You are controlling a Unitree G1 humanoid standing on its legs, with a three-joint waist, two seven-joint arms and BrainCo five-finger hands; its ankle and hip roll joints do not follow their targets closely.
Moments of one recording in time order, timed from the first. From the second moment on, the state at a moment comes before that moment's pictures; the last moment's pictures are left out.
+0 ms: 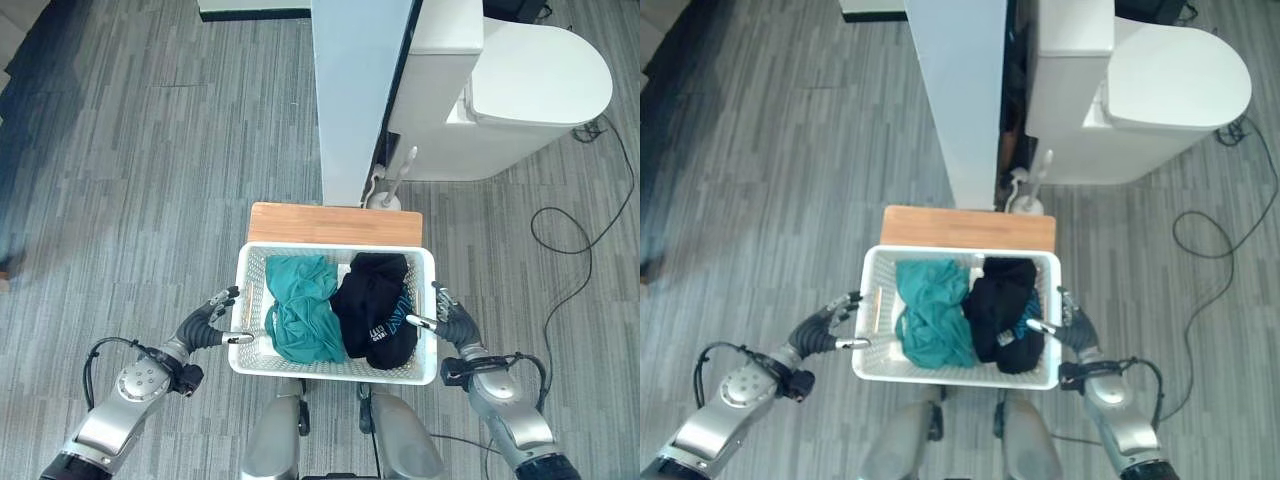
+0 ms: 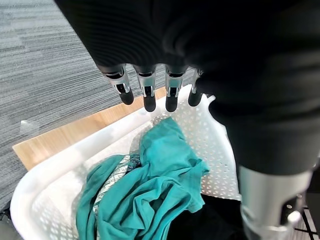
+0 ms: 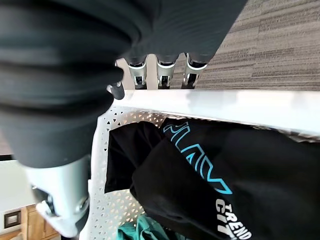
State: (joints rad) left arm 0.06 0.75 -0.21 -0.04 -0.25 0.11 -0.11; right arm 0.04 -0.44 0.17 0.09 0.28 0.06 -0.08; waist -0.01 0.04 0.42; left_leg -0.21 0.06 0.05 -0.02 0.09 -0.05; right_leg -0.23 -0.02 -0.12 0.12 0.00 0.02
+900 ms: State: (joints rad) left arm 0.00 0.56 -0.14 0.32 -0.06 0.13 0.00; right arm 0.00 -0.43 0.16 0.07 0.10 0.11 -0.04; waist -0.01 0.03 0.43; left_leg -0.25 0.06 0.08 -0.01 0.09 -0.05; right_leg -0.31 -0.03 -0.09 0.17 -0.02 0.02
